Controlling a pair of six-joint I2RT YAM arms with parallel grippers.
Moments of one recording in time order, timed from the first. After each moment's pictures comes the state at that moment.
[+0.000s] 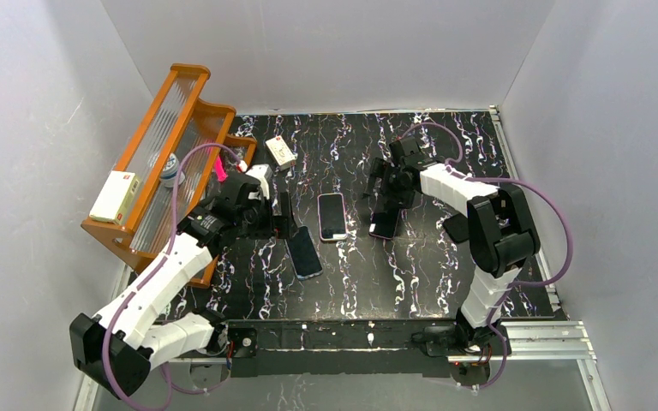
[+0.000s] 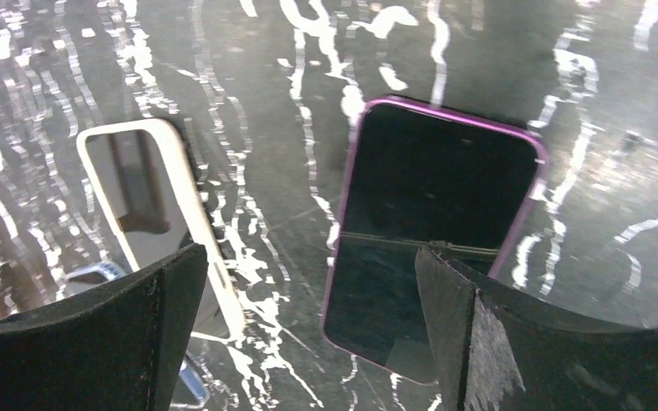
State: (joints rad) left arm -0.53 1.04 0.94 -0.73 0.06 -0.46; right arm 0.41 1.82 1.23 -0.41 -0.18 0.63
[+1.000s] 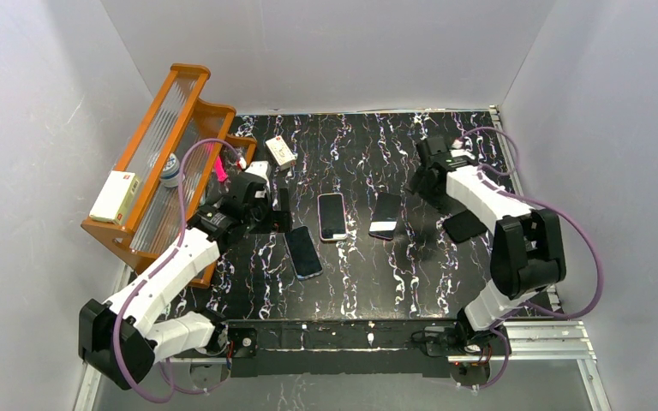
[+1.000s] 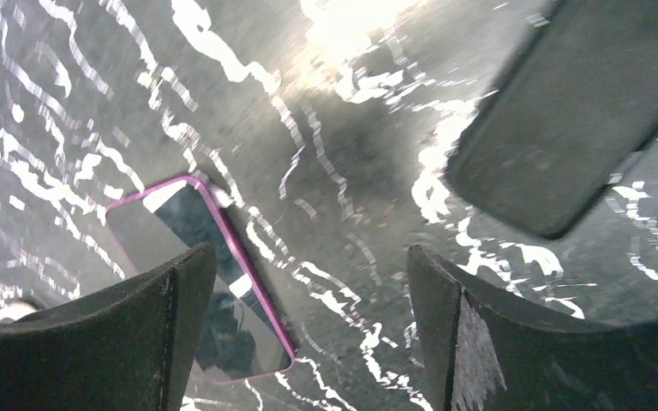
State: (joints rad) left arm -0.53 1.11 0.93 -0.63 -0.13 -0.44; right arm 0.33 1.64 1.19 -0.71 0.33 0.89
